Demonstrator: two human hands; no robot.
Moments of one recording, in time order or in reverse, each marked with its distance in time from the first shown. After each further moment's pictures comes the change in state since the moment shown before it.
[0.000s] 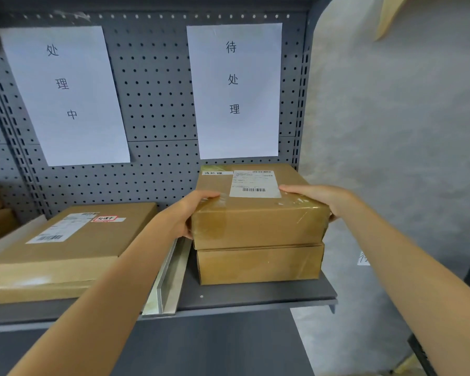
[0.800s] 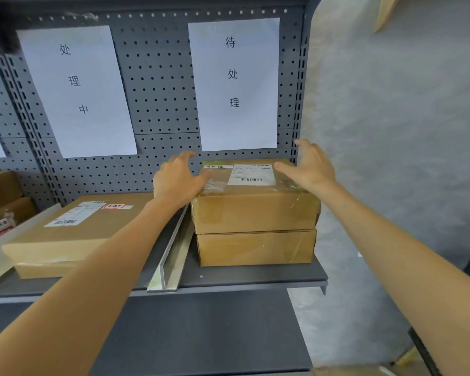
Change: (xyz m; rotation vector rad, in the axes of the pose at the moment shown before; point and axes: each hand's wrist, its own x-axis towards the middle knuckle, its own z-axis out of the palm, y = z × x) left_hand -0.031 0.014 -0.003 0.867 0.618 0.675; right_hand -0.025 -0.015 0.012 -0.285 0.537 -0.569
